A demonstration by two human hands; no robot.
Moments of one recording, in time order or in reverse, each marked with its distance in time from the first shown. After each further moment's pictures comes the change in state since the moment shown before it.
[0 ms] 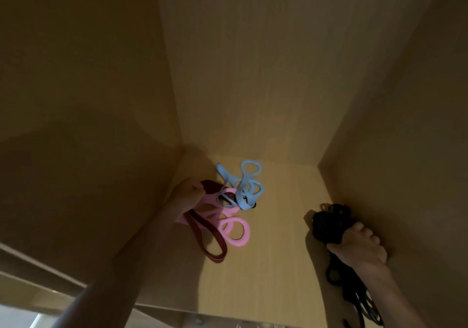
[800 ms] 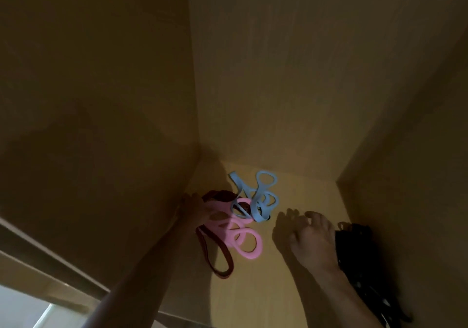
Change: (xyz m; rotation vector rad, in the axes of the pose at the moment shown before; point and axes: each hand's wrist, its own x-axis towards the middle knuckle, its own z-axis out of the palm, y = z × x) left_hand -0.003 -0.026 -0.004 0.540 0.078 -0.066; right_hand -0.032 -0.094 0.019 0.002 0.322 -0.598
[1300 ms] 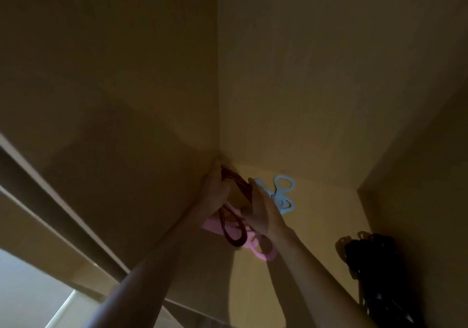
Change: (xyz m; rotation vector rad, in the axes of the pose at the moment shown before) left_hand -0.043 0.036 -0.052 -0.630 0.251 0.280; right_hand 0.052 -0.121 -0.014 0.681 -0.108 -0.354
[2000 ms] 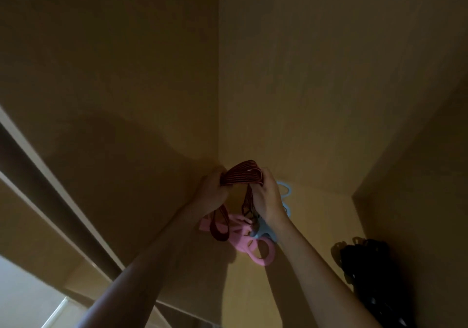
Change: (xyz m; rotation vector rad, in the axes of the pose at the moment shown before) left_hand 0.003 0.007 -0.014 0.013 -0.132 0.052; right_hand 0.020 -0.026 -0.025 0.752 0.273 -0.008
